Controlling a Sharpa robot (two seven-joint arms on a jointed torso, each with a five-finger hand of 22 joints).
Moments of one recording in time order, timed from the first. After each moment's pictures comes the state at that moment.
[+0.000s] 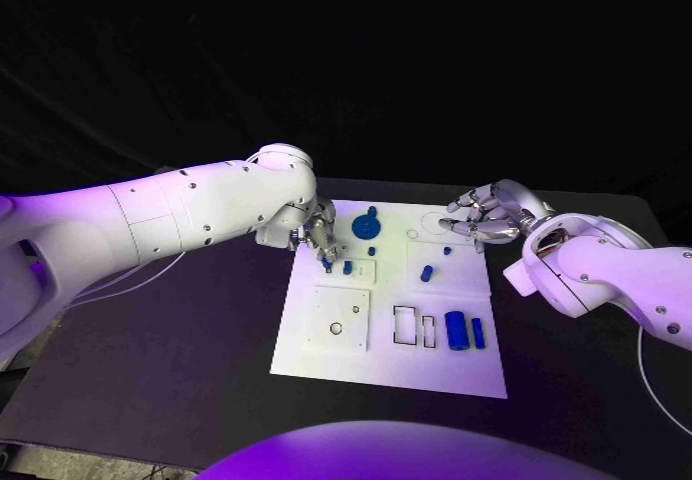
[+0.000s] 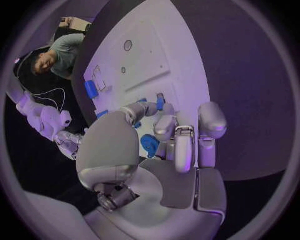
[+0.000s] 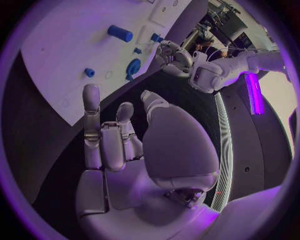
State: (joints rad) left arm 1.34 -0.54 -0.10 1.23 -1.09 0.50 -0.62; left_hand 1.10 -0.21 0.67 0.09 0.67 0.85 0.07 0.85 0.71 1.38 -0.03 1.20 0.99 1.47 -0.08 1.57 1.31 0.12 1.40 0.02 1.02 1.31; right arm 1.25 -0.88 -0.15 1.62 -0.91 -0.53 -0.20; right_hand 1.33 -0.17 0.19 0.29 0.30 0.82 0.15 0.24 0.37 1.08 0.06 1.01 0.75 1.46 -0.01 1.38 1.19 0.17 1.18 0.10 0.64 0.88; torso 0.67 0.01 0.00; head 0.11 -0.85
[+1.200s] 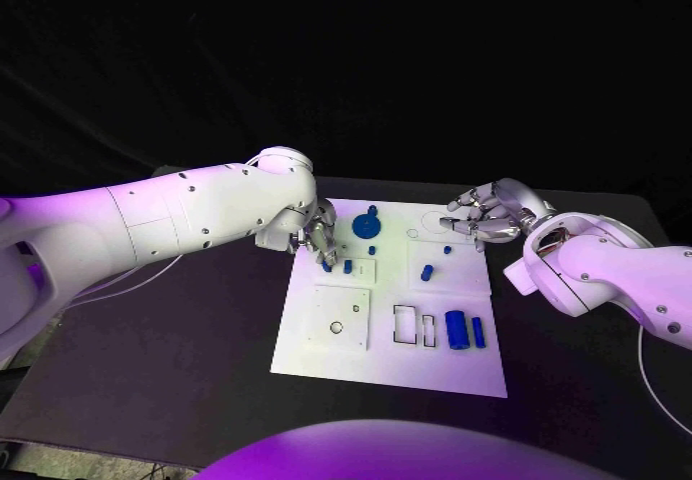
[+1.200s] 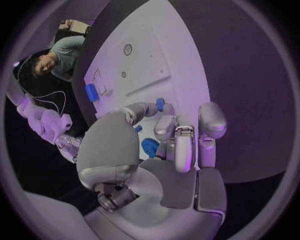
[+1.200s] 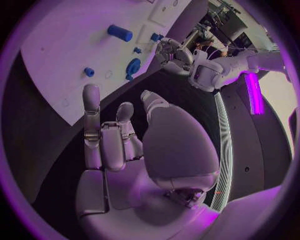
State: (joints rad) left arm 1.33 -0.55 -0.11 1.25 -1.10 0.50 -0.61; left_hand 1.10 -0.21 0.67 0.09 0.66 0.85 0.07 0.85 0.71 1.38 -0.03 1.20 0.99 1.47 -0.08 1.57 1.31 0.12 1.40 0.02 1.02 1.31; right arm 1.25 -0.88 -0.15 1.62 -0.91 -0.53 -0.20; right_hand 1.33 -0.17 0.20 0.29 0.30 0.82 0.15 0.24 0.37 1.08 0.06 1.01 0.74 1.46 -0.01 1.38 1.19 0.17 1.18 0.10 0.64 0.88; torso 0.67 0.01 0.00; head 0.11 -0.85
